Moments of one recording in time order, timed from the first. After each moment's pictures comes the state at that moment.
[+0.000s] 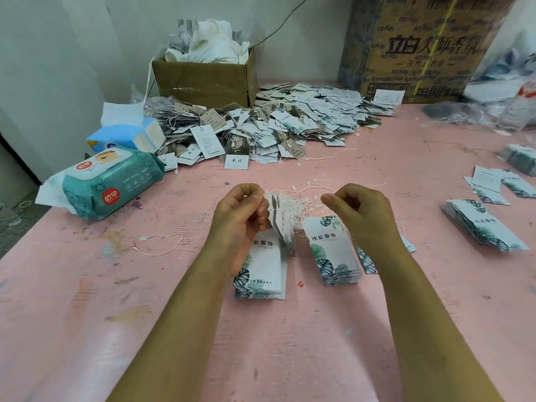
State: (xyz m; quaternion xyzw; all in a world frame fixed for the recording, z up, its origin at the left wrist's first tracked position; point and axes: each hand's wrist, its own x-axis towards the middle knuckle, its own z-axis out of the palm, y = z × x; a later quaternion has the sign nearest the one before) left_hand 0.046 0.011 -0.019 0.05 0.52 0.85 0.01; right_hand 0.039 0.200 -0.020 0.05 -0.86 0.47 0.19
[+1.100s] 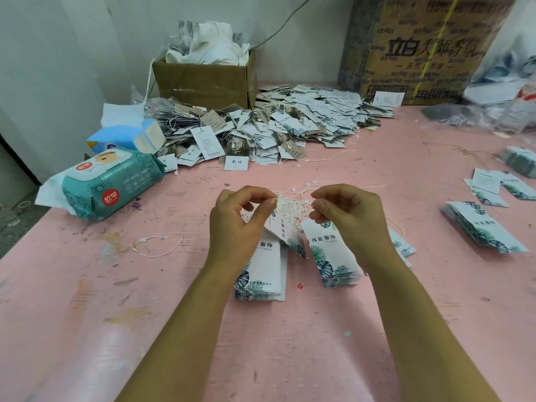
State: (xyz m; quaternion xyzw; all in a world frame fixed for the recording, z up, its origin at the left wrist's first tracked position) left_hand 0.050 0.012 -0.023 0.08 0.78 0.57 -0.23; right_hand 0.047 0.182 -0.014 0.08 -0.72 0.68 0.13
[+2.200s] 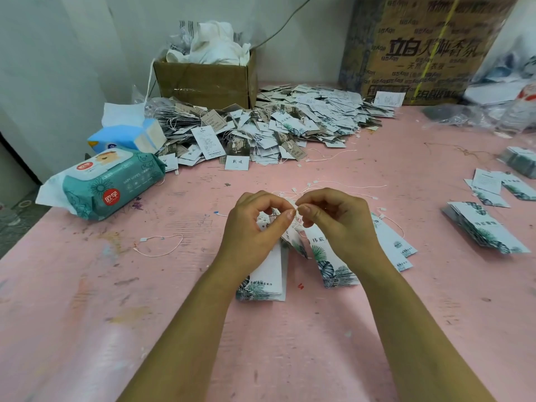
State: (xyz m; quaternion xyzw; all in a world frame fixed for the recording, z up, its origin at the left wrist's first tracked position) left_hand 0.056 0.017 -0.023 0.19 0.80 0.54 -0.19; right_hand 0.054 0.169 -0.014 0.18 -0.74 0.63 0.13
